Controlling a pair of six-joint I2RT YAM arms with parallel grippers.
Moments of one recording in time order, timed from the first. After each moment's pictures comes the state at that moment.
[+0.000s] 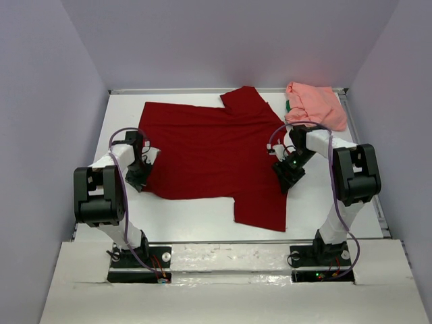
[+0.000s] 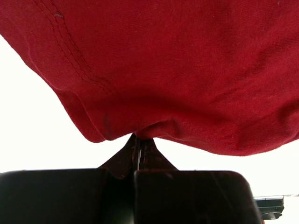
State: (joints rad) left arm 0.04 1.62 0.96 -0.81 -0.02 0.37; right arm 0.15 1.84 1.19 -1.04 -0.42 -0.61
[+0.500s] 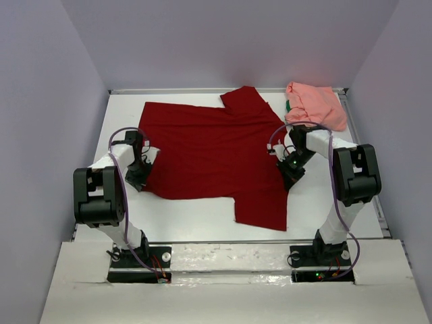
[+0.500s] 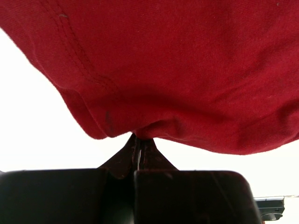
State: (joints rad) left arm 0.04 1.62 0.96 -0.81 -0.03 0.37; right arm 0.15 1.84 1.19 -1.03 -0.40 -0.60
